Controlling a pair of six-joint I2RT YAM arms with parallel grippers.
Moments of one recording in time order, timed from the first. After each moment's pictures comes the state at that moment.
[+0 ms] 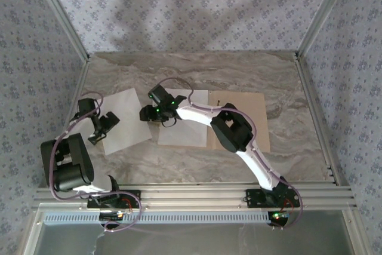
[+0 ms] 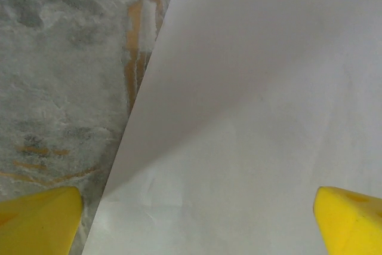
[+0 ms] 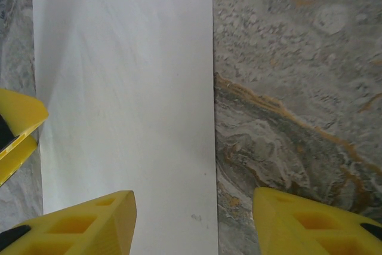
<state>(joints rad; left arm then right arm) 0.27 1.46 0.72 -0.42 0.05 -0.53 0.91 2.40 1.91 -0.34 -0.28 0.74</state>
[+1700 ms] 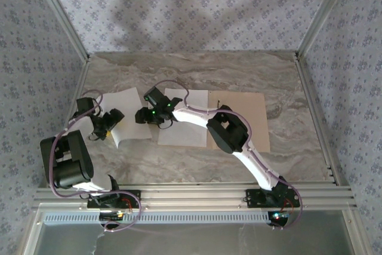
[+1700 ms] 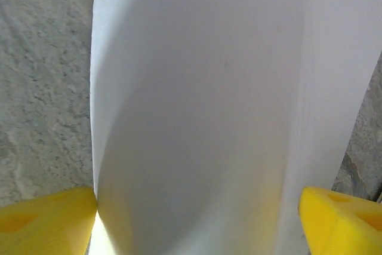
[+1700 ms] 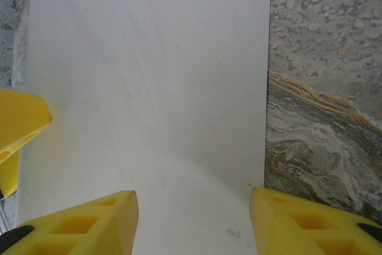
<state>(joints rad) 0.28 1.47 0.72 -0.37 0.35 -0.53 0.92 2.45 1.96 -0.32 -0.32 0.78</state>
